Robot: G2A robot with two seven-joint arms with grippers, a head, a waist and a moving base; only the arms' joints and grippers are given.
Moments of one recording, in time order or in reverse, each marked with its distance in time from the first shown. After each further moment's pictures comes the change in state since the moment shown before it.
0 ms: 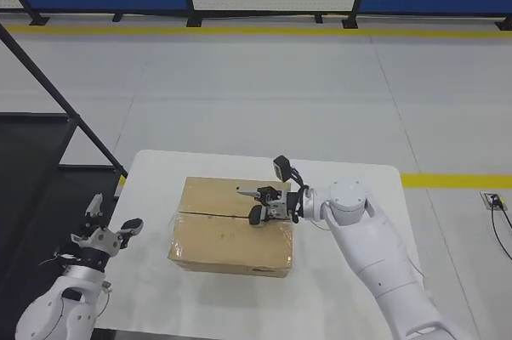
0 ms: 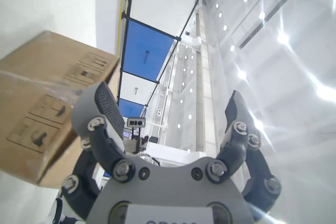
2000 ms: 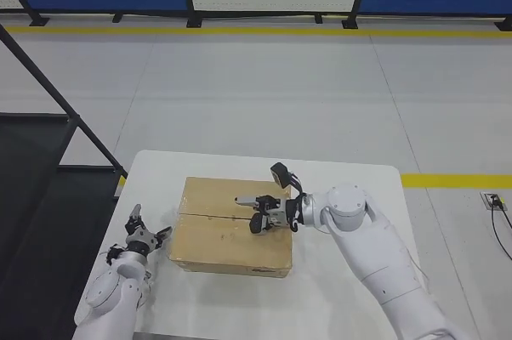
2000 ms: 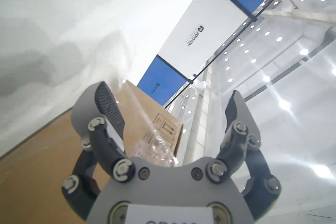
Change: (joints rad) left arm -0.238 -0.038 0.236 0.466 -0.076 -0.056 0.126; right arm -0.020 0.046 -0.075 -0.072 0.014 0.027 -0.008
